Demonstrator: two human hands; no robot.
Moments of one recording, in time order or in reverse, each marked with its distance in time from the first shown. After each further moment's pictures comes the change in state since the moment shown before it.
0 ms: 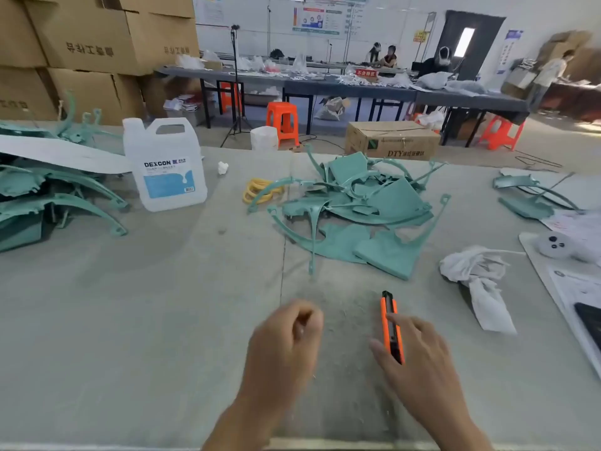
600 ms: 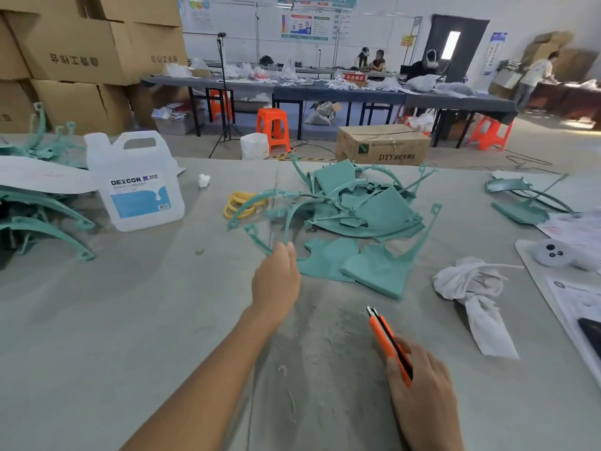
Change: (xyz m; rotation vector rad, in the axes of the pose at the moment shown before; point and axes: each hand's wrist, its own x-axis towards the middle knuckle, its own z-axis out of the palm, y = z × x) left_hand 0.172 -0.044 0.078 0.336 0.041 -0.084; right_hand 0.030 0.022 0.023 0.188 0.288 0.084
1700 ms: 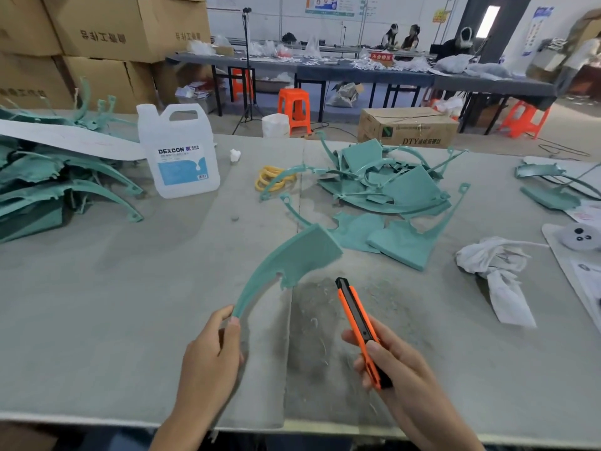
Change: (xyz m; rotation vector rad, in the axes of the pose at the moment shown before) left_hand -0.185 -0.099 -0.120 -0.205 0.019 -0.249; right_hand -0.057 -0.045 -0.010 1.165 -0.774 0.287
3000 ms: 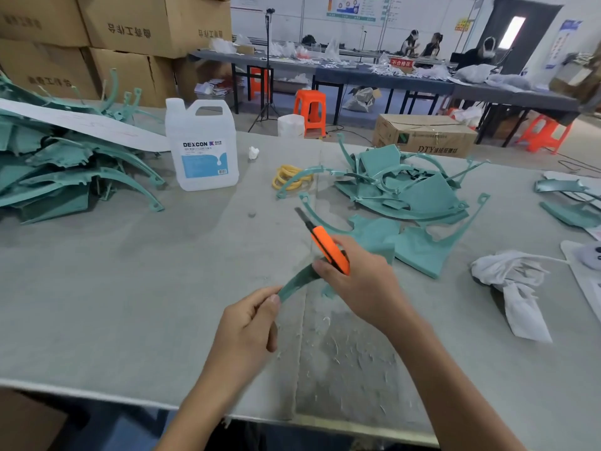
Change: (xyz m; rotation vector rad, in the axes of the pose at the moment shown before) left_hand 0.005 0.045 -0.006 -0.436 -0.168 0.055; right_hand 0.091 -0.079 0.082 -1.240 0.054 -0.278
